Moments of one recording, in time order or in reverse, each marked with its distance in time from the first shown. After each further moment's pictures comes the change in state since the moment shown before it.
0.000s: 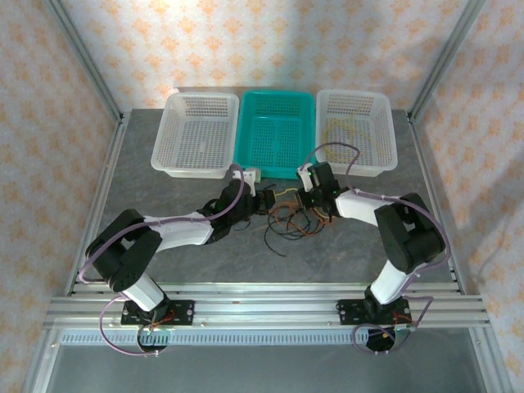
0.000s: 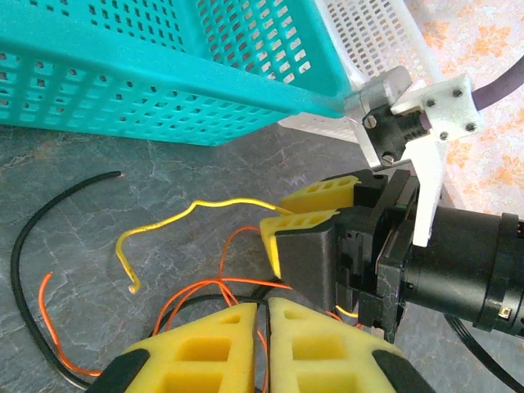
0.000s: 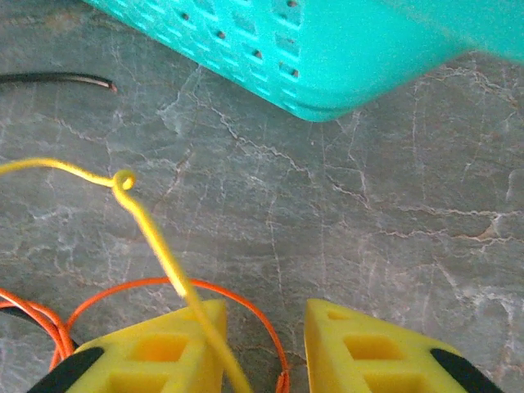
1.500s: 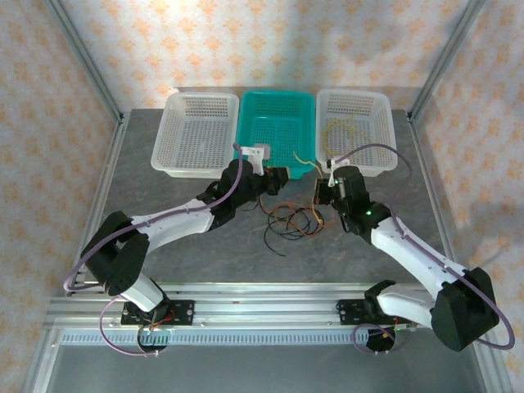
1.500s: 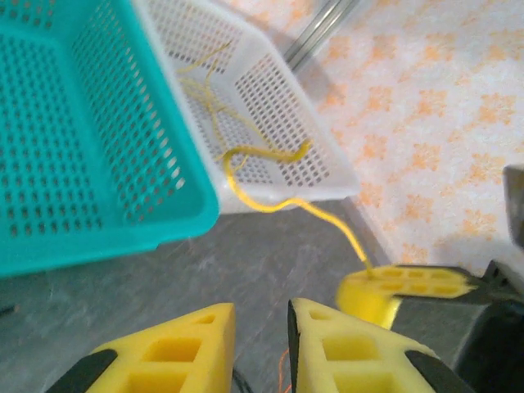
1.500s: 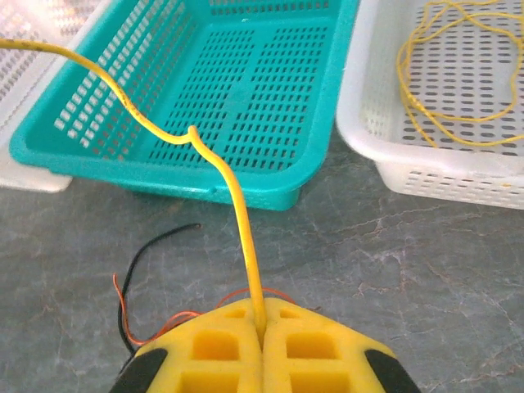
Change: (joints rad) left arm 0.000 -0.044 0.247 -0.098 0.049 0.104; right arm 0.028 -0.576 -0.120 -0.120 0.113 0.394
